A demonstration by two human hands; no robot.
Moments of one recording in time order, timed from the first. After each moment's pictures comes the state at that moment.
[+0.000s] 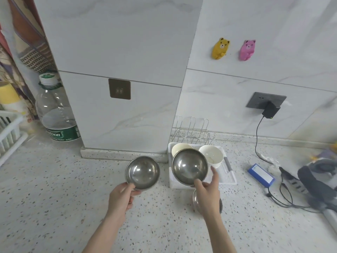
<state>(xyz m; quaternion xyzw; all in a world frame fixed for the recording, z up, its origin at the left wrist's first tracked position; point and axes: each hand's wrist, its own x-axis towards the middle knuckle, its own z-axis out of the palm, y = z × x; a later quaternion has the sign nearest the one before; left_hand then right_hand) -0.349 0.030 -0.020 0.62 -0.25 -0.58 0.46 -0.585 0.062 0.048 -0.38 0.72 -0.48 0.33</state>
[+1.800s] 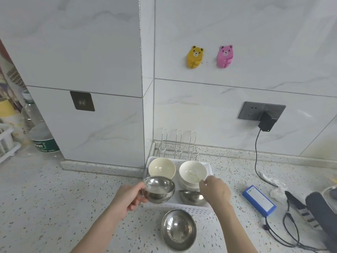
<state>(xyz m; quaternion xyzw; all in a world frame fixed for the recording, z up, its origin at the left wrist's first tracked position) -0.487 -0.025 0.015 0.67 -0.33 -0.57 0.34 -0.757 -0.046 0.037 -0.60 0.78 -0.09 0.16</state>
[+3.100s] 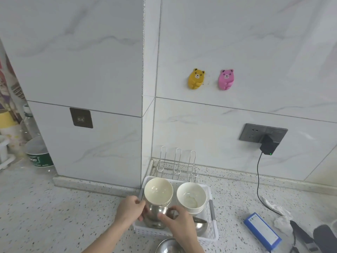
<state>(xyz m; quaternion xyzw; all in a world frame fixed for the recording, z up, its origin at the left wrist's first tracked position) -0.508 -0.064 -0.001 0.75 -0.50 -0.35 0.25 -0.690 -0.040 -0.008 -0.56 0.67 -0.29 0.40</state>
